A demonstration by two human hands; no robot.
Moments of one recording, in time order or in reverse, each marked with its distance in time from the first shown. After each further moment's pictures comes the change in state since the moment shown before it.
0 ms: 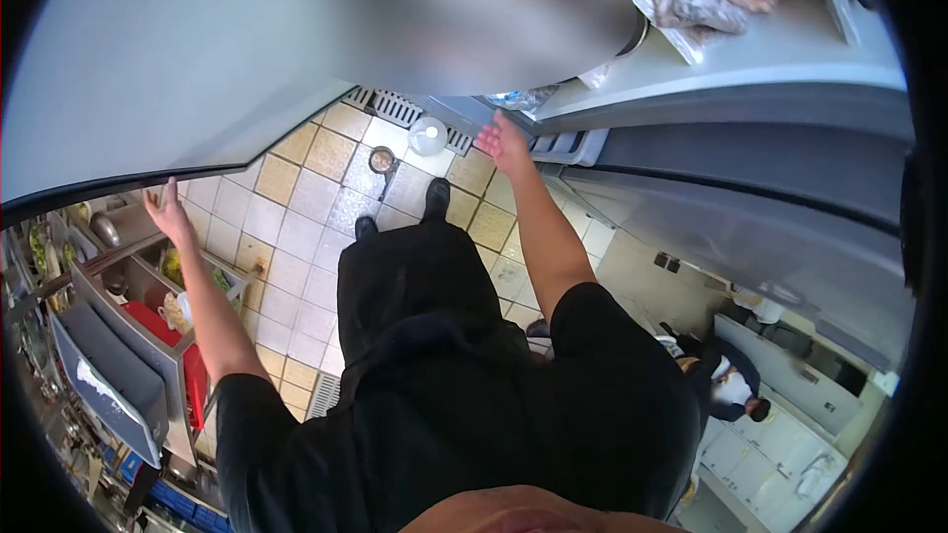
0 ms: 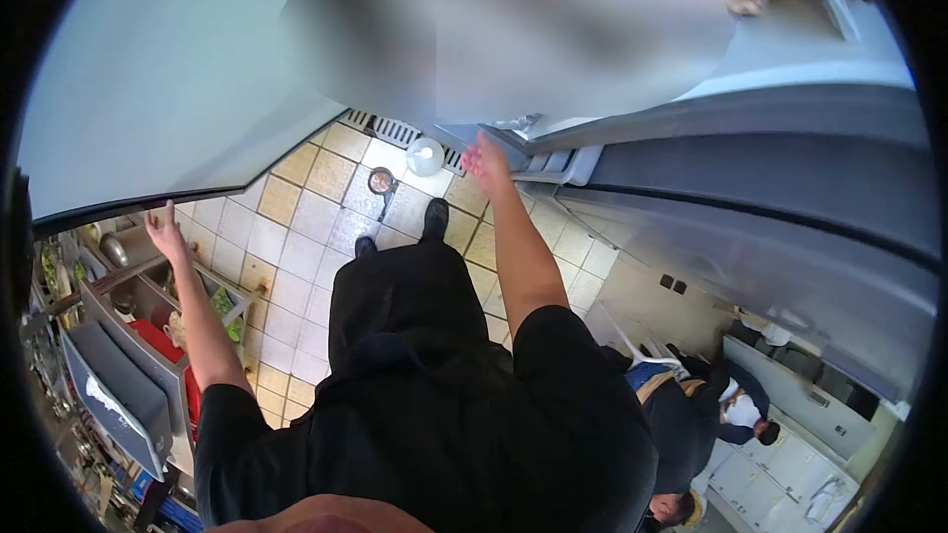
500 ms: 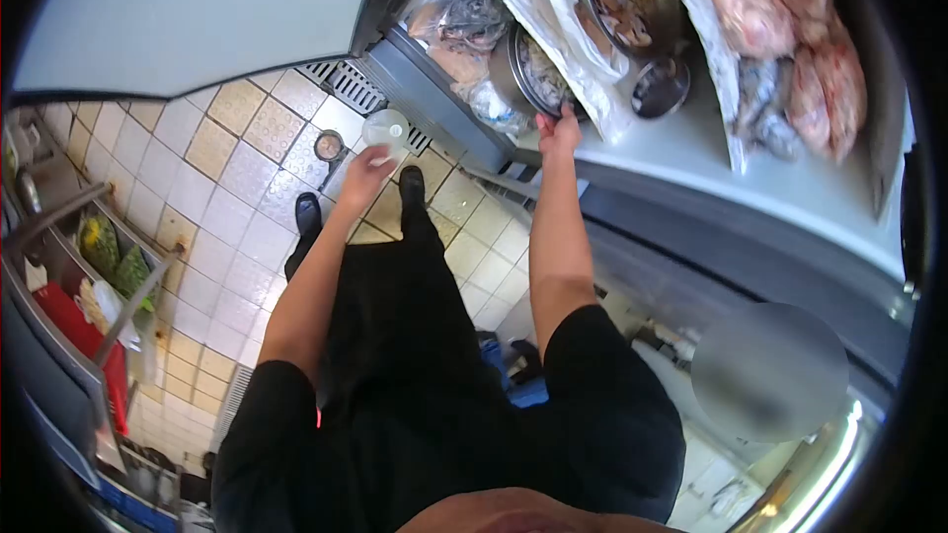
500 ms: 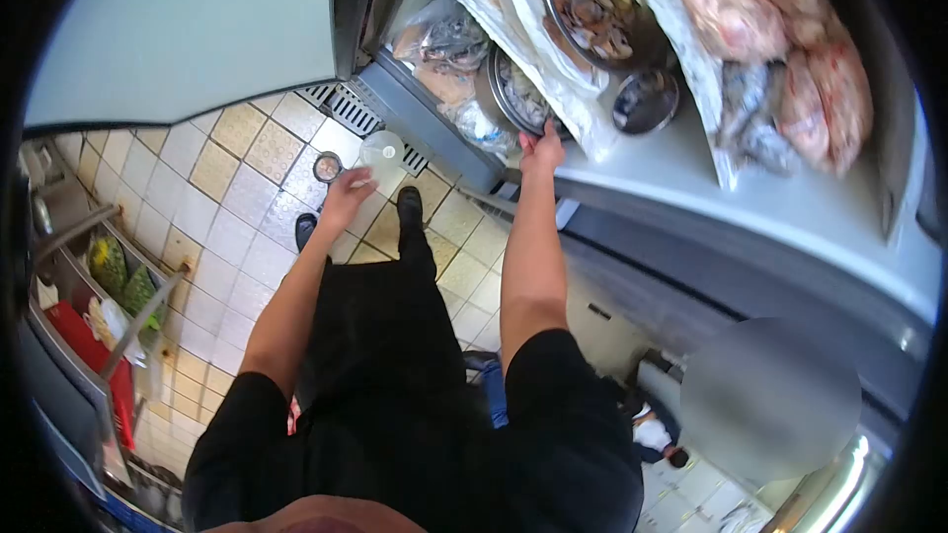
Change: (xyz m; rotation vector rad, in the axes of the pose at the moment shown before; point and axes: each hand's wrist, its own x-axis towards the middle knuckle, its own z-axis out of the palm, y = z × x) left_hand -0.320 0.003 0.296 -0.361 -1.049 -0.333; right_hand 0.087 -0.119 -0.010 0.054 0.460 -0.409
